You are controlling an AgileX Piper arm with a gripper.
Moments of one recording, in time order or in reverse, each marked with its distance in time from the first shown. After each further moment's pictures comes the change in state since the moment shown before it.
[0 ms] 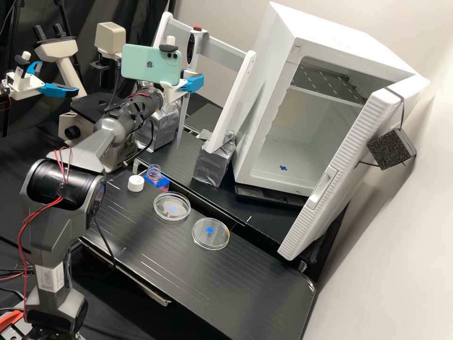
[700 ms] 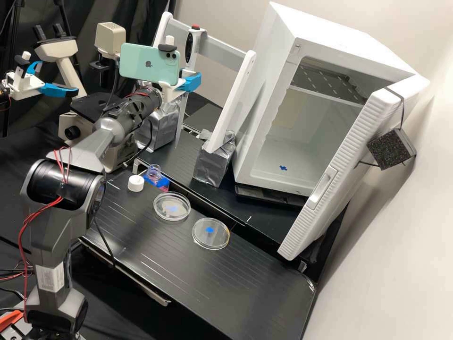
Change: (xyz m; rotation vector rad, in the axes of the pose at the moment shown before) arm -0.001 -0.002 -0.003 0.028 0.015 -0.006
